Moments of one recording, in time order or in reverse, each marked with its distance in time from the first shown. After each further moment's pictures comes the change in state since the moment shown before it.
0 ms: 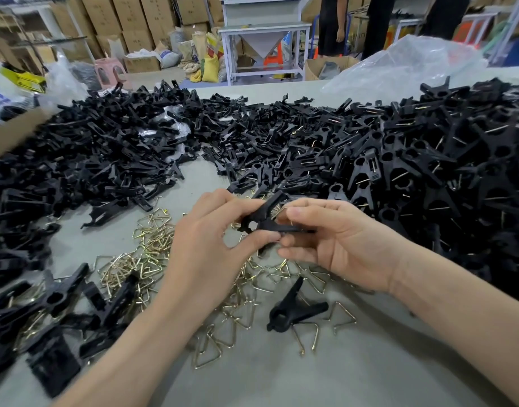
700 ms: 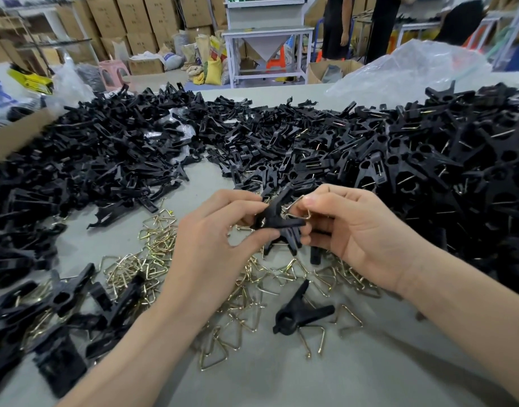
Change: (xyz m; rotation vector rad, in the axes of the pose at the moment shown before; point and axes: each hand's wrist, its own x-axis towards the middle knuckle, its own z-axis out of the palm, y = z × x) left_hand 0.002 -0.006 0.000 -0.019 0.031 -0.002; right_hand 0.000 -0.005 0.003 -0.140 0.148 -0.188
